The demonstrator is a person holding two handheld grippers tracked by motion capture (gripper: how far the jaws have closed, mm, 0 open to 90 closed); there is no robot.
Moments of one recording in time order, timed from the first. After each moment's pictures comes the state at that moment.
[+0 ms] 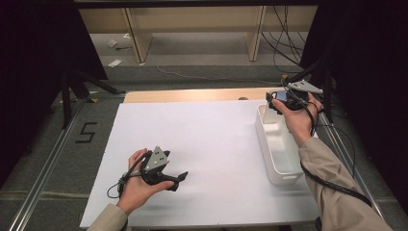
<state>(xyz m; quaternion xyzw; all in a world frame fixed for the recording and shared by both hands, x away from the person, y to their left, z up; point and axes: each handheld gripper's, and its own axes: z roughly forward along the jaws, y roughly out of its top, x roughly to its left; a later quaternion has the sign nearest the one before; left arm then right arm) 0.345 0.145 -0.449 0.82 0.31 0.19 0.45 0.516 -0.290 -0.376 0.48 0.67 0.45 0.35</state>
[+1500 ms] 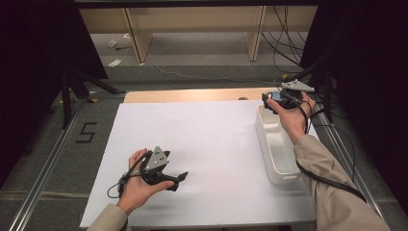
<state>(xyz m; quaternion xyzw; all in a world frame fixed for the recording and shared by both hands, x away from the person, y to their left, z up) 0.346 0.145 -0.450 0.82 0.31 0.19 0.44 0.531 -0.281 -0.387 0.48 0.68 0.43 0.35</state>
